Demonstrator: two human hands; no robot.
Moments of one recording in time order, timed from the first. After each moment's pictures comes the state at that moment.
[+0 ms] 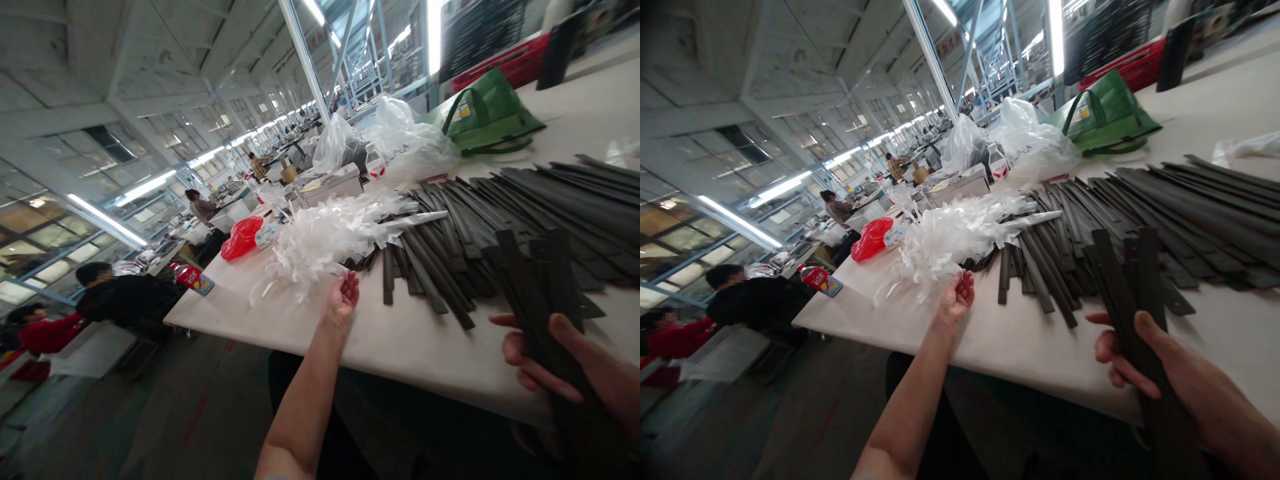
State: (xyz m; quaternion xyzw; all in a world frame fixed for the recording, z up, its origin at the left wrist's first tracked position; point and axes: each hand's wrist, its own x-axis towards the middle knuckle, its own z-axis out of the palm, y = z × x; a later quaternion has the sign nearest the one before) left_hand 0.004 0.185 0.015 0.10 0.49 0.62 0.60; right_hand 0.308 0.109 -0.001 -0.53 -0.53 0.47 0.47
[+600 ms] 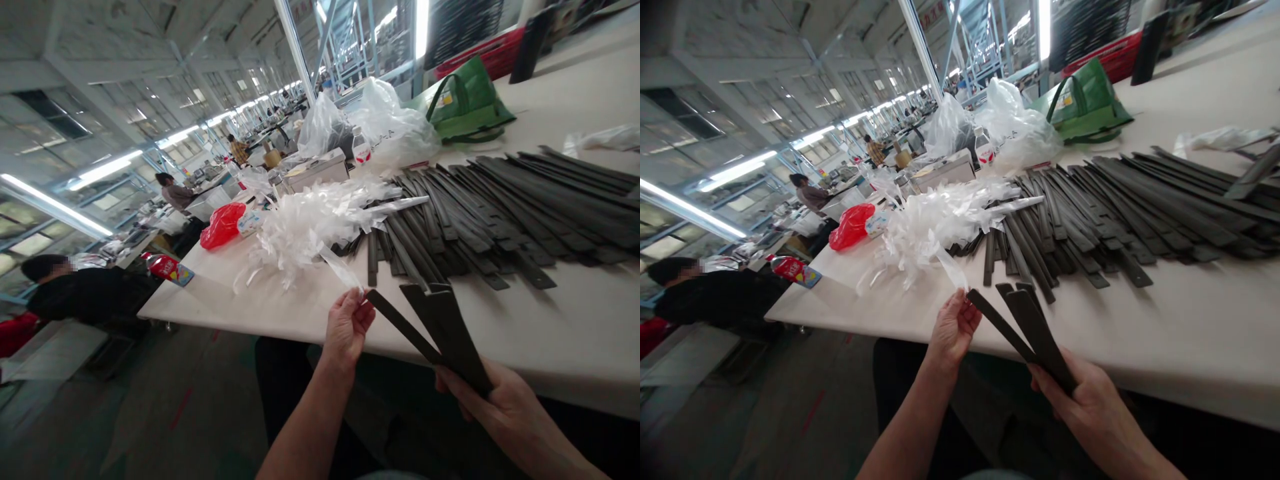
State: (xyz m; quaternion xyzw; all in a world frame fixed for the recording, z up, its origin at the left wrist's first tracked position) left_hand 0.053 0.093 0.021 0.11 0.42 0.64 0.64; right_hand 0.254 0.029 -0.007 -0.51 -0.64 0.48 0.32
